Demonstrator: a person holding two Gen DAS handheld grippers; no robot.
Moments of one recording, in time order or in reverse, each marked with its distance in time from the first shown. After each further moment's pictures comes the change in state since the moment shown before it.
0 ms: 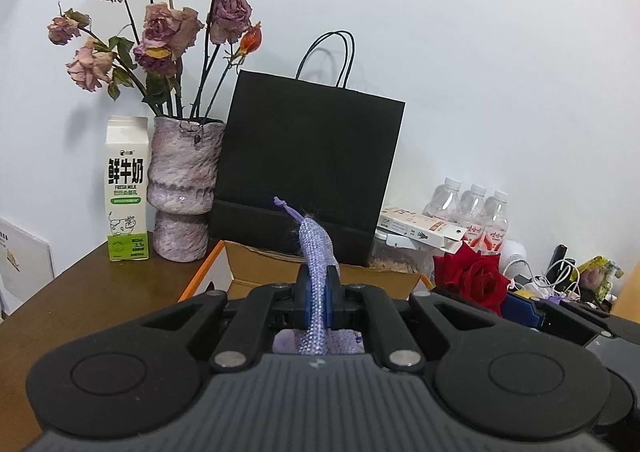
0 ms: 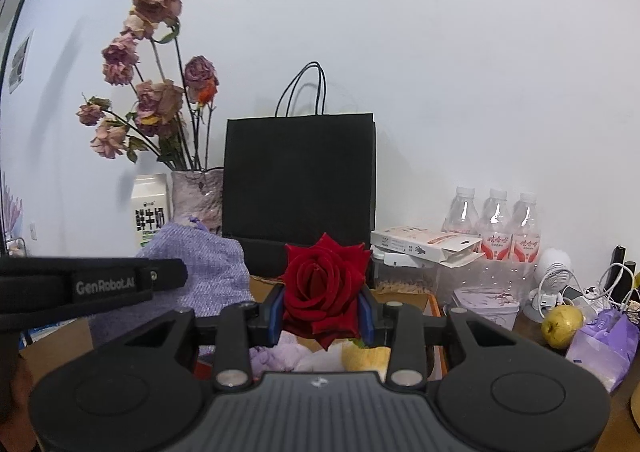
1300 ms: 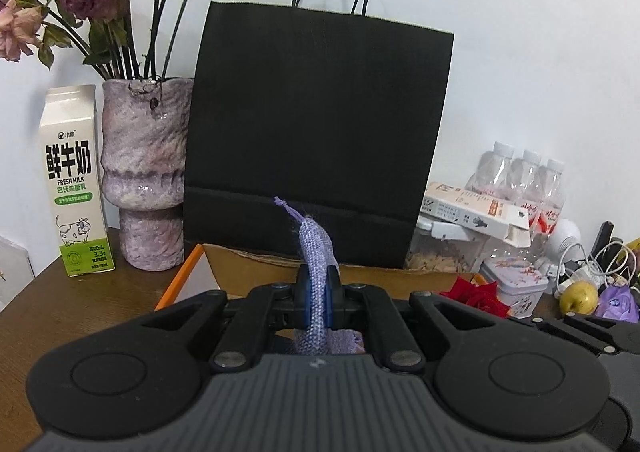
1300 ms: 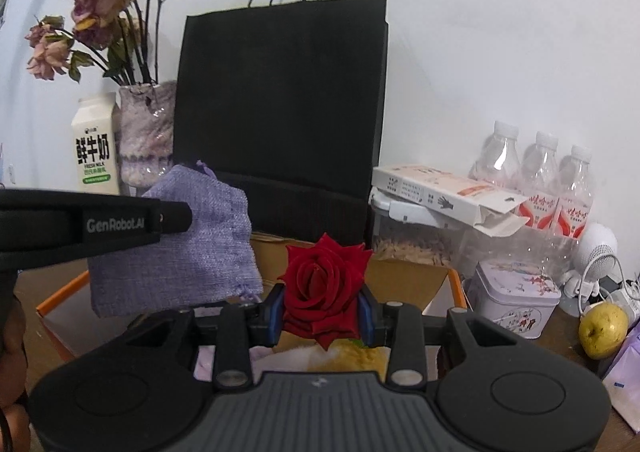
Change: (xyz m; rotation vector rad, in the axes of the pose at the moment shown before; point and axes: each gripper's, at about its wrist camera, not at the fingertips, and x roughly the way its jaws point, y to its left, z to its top) left arm 0.140 0.009 0.011 0.055 0.108 0.024; right arm 0.141 -0.022 -0.011 -0.055 0.214 -0.006
